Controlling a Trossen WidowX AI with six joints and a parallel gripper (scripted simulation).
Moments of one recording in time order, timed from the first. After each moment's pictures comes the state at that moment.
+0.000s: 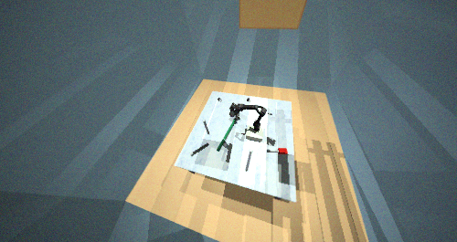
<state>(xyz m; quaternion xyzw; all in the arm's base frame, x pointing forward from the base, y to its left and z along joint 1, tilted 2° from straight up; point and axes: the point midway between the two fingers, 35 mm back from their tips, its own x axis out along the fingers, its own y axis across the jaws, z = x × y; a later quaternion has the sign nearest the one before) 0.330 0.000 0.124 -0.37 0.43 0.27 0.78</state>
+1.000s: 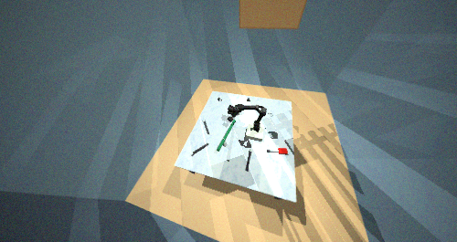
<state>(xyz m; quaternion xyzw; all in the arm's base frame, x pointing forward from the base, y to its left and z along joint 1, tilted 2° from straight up) 0.313 0.061 0.167 0.09 0.54 0.00 0.83</state>
